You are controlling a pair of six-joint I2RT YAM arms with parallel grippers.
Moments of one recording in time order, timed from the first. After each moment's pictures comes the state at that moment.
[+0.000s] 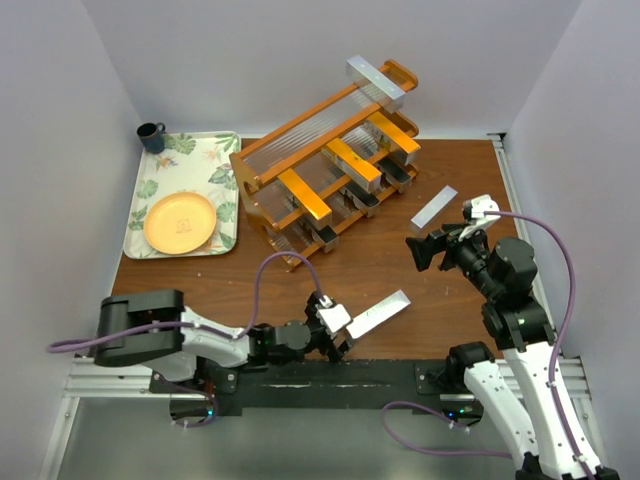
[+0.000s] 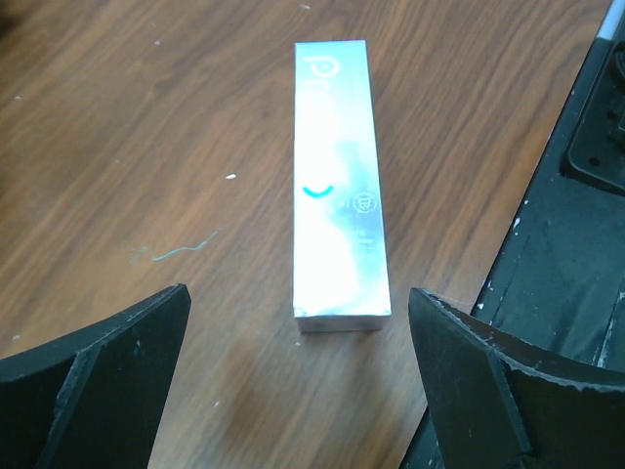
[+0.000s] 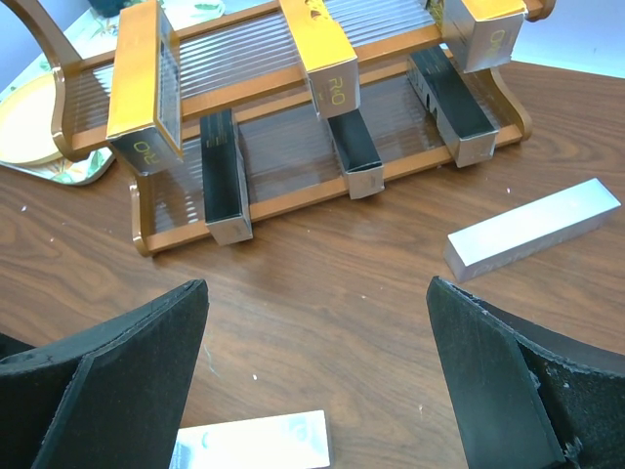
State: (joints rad) left arm -1.42 1.44 0.34 0.80 -0.41 -0.09; right arm 0.20 0.54 0.73 -0.37 -0.25 0.11
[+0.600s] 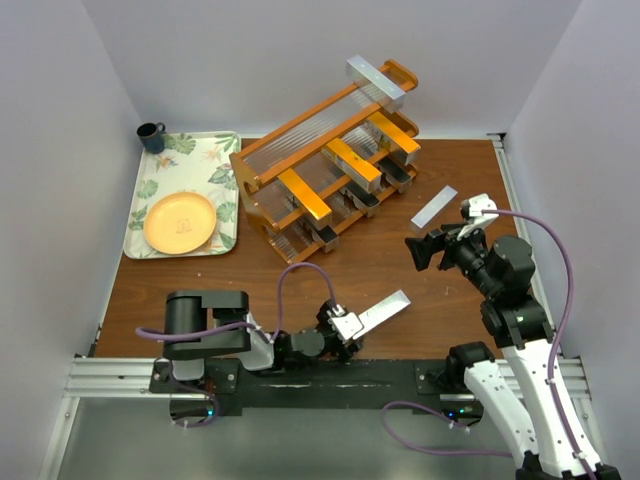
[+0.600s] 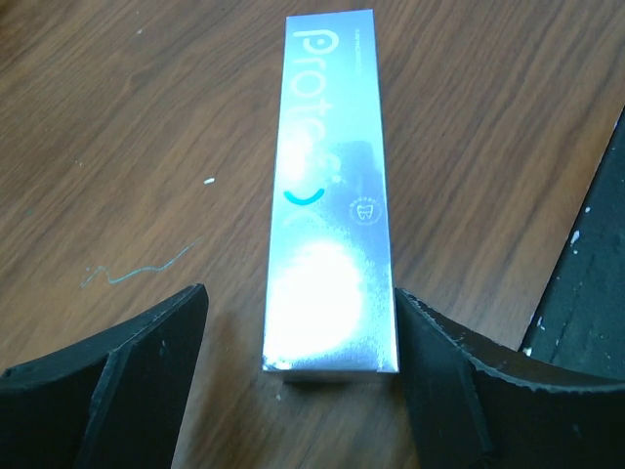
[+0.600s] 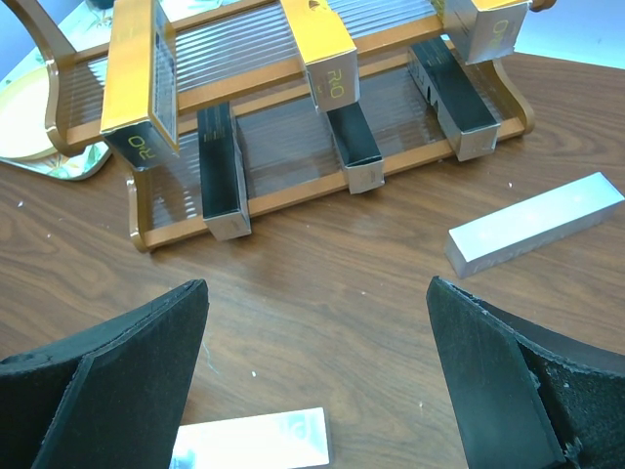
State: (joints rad) left arm -1.44 1.82 0.39 1.14 -0.48 -0.03; right arm 0.20 0.56 0.72 -0.37 -0.25 0.11
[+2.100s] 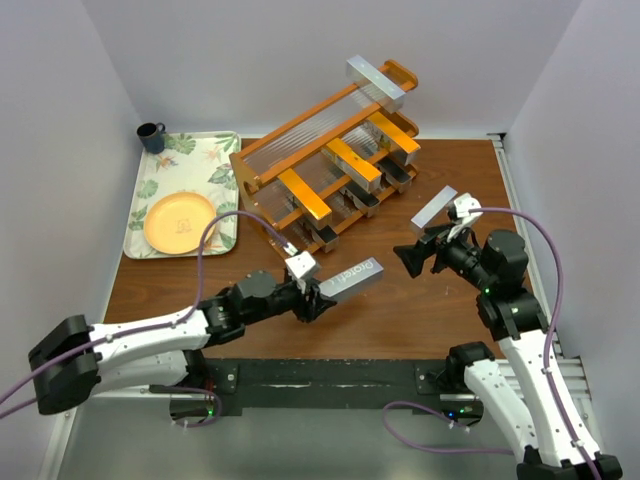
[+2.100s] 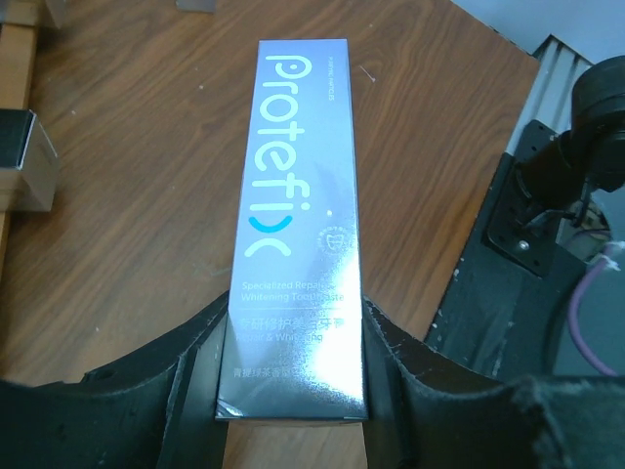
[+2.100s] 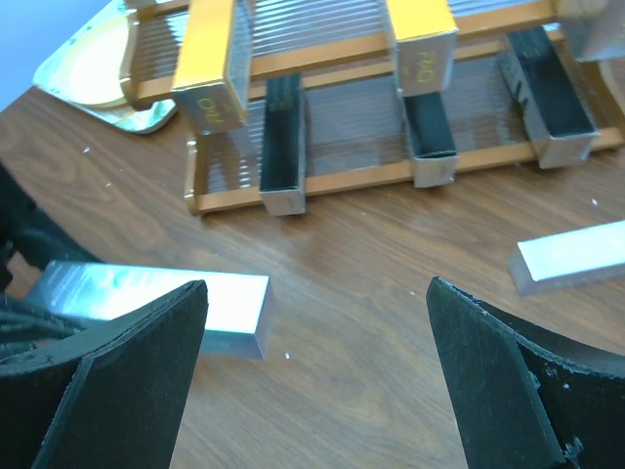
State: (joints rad) left arm -1.05 1.02 0.42 0.34 0.03 -0.26; right arm 0.20 0.61 0.71 -0.35 -0.44 0.07
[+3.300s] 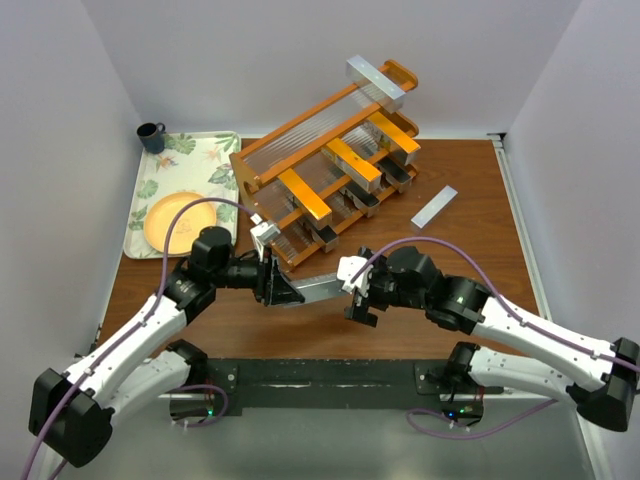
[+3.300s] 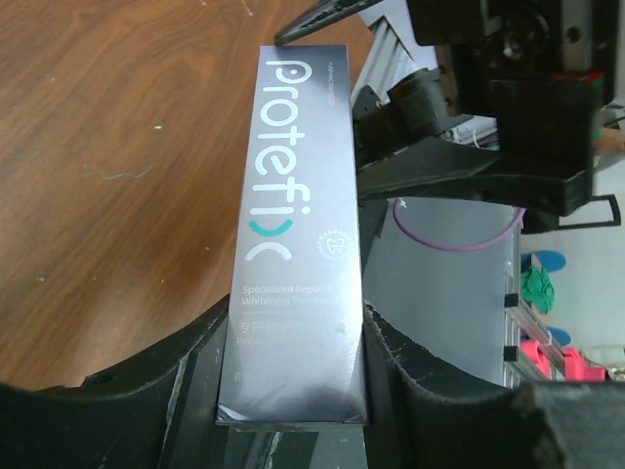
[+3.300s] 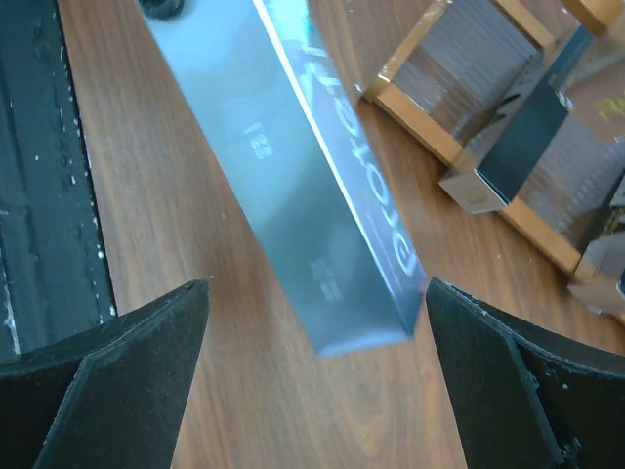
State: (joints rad) left arm -0.50 0.87 0.58 -0.15 0.87 -0.45; right arm 1.00 0.90 0.77 -0.44 -0.11 -0.41
